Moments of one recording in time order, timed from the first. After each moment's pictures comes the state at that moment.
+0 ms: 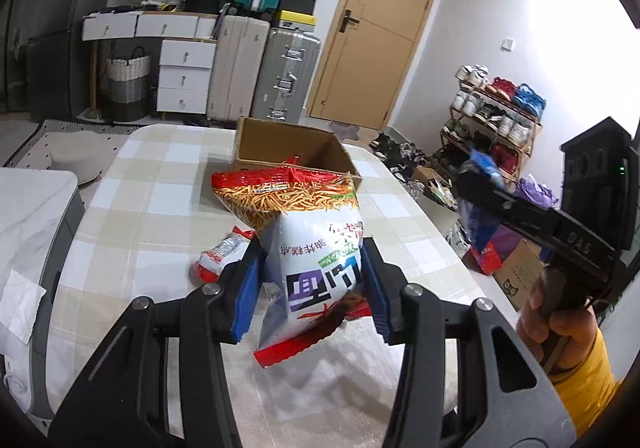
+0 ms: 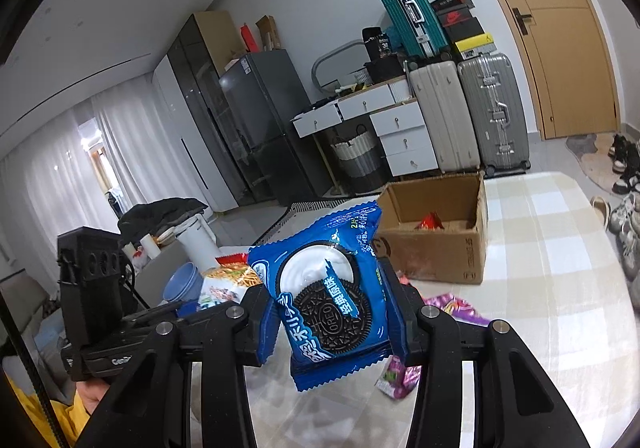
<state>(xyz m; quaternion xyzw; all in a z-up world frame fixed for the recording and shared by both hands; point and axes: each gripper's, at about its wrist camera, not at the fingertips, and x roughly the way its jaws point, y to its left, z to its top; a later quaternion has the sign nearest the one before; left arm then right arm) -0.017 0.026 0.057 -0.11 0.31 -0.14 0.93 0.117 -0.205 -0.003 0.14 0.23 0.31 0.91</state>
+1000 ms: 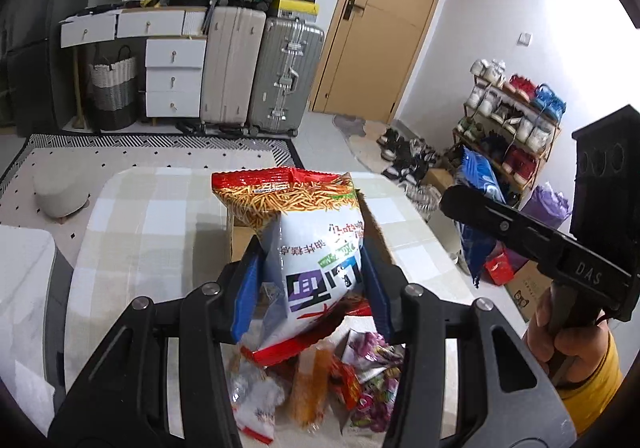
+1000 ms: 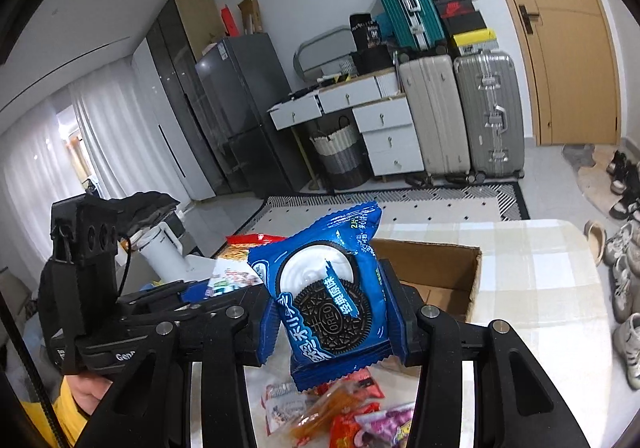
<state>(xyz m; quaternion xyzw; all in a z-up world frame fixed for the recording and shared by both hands) 0.246 0.011 0.090 -0.09 0.35 -0.14 0.92 0.290 -0.182 0.043 0.11 0.27 0.29 0.91</state>
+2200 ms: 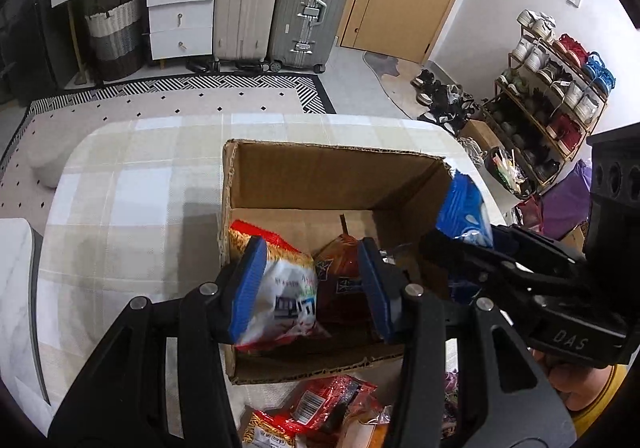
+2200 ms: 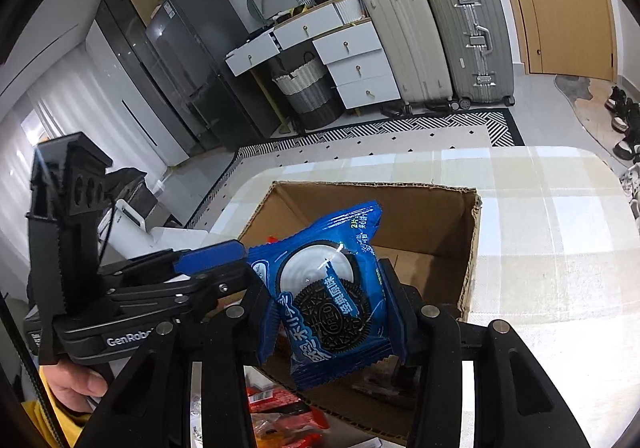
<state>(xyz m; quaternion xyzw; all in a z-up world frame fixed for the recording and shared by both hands) 0.494 -0.021 -0.070 -0.06 0.46 -0.11 0.88 0.429 -0.174 -0.069 0.12 0.39 0.26 0.87</state>
